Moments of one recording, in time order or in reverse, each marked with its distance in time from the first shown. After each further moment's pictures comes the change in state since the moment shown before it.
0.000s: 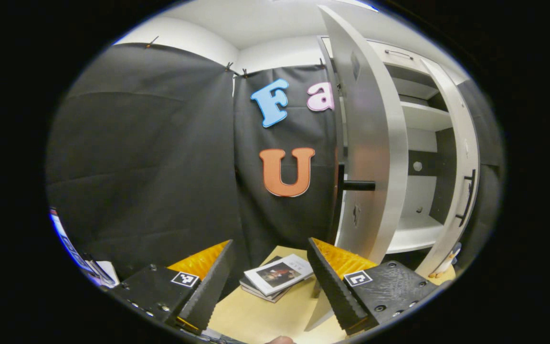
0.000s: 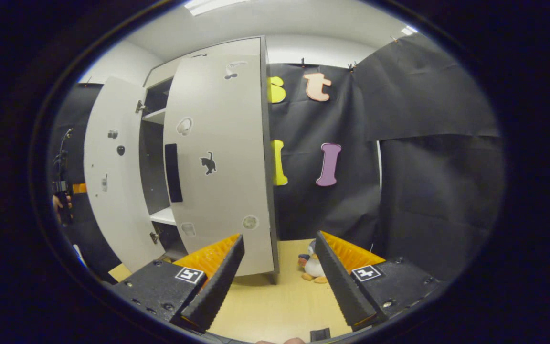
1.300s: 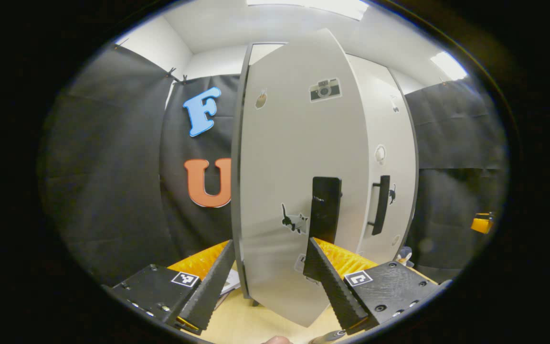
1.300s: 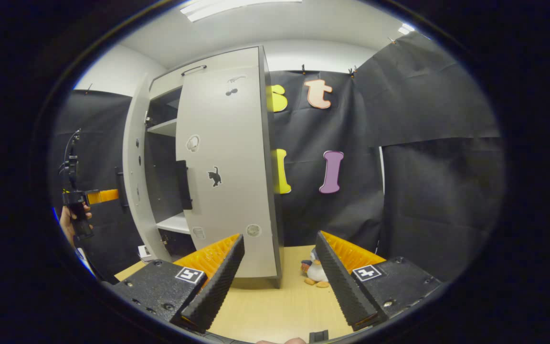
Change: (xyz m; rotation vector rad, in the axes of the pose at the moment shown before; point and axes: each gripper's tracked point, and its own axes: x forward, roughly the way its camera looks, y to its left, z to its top) left arm -0.014 -0.164 0.012 0.021 -0.087 -0.402; right arm -0.015 -0.002 0.025 0.010 -0.049 0.034
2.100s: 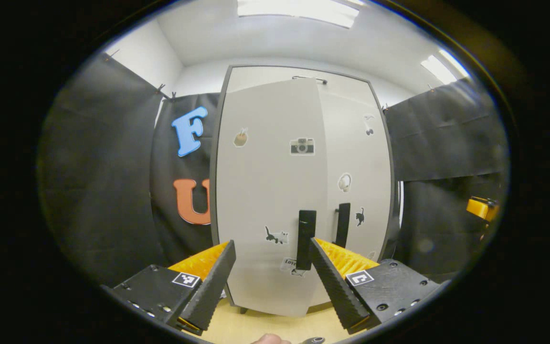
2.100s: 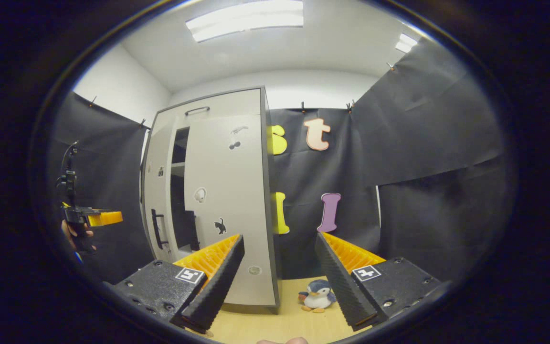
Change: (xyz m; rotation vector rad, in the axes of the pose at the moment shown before) left arm -0.042 -0.037 0.052 0.023 -0.113 -0.013; right arm -0.030 0.009 0.103 -0.011 -0.238 0.010
